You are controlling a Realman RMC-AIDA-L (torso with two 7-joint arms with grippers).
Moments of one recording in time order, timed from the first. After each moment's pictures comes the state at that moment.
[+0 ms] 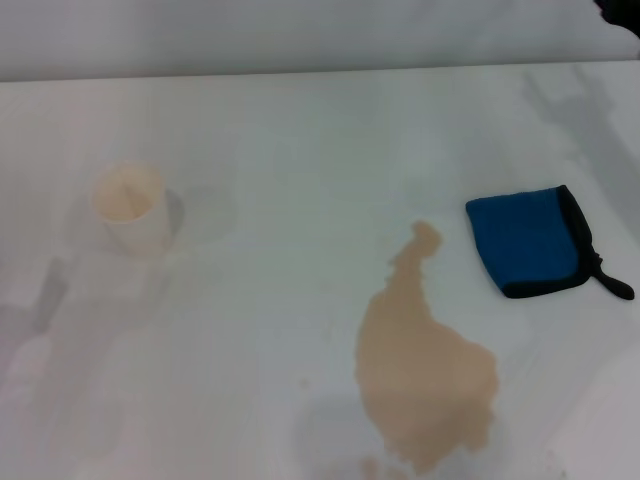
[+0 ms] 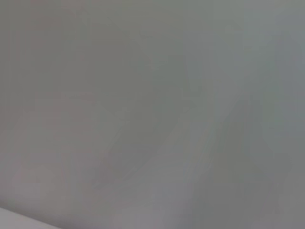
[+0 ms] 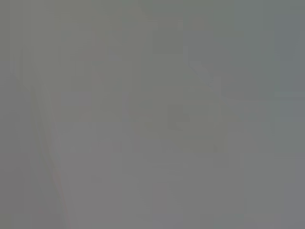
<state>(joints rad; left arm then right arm) -0.25 -2.09 1.14 0.01 -2.60 -1.48 2.46 0.49 1.99 -1.23 -0.32 -0.30 -0.91 0.68</state>
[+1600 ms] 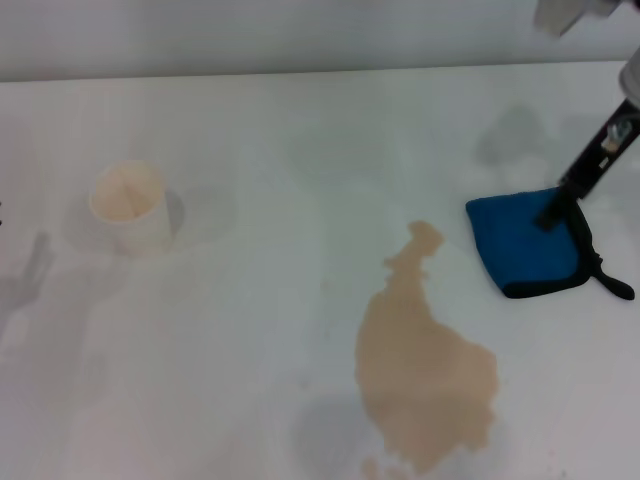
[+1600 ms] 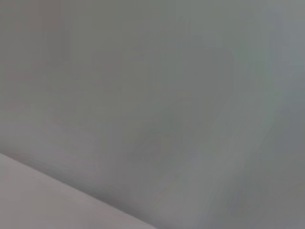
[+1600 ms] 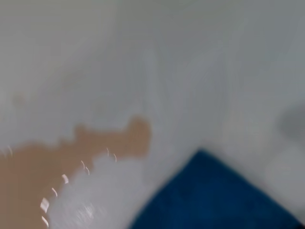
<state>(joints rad) -0.35 -2.09 1.15 -0.01 -2.69 -1.28 2.37 0.91 1.82 -1.23 -0.66 -2.67 -1.48 2.36</state>
